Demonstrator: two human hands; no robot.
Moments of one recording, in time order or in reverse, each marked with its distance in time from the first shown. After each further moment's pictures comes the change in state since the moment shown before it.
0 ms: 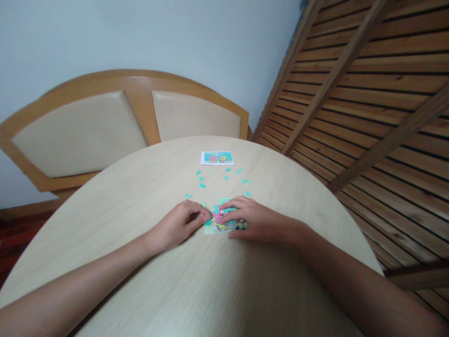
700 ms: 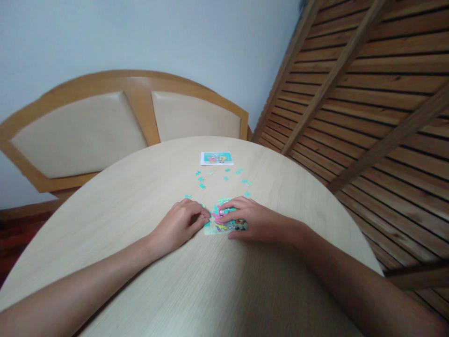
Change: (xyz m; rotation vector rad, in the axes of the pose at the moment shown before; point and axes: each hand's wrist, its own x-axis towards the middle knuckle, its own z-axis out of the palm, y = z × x) left_hand -0.002 0.000 0.001 0.230 0.031 0.005; right_hand 0.000 -0.001 -0.001 0.016 -0.011 0.016
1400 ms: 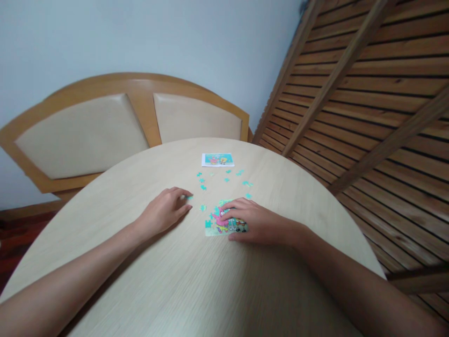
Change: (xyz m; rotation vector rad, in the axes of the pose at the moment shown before) left_hand 0.000 -0.050 -0.028 0.186 0.101 -0.193; right_hand -0.001 -0.001 0.001 0.018 0.009 0.036
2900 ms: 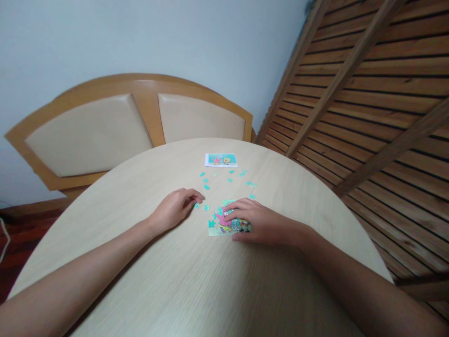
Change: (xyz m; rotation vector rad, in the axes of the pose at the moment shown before) left_hand 0.011 0.004 0.014 -0.194 -0.002 0.125; right_hand 0.001 0.002 -0.001 -0.007 -0.011 0.004
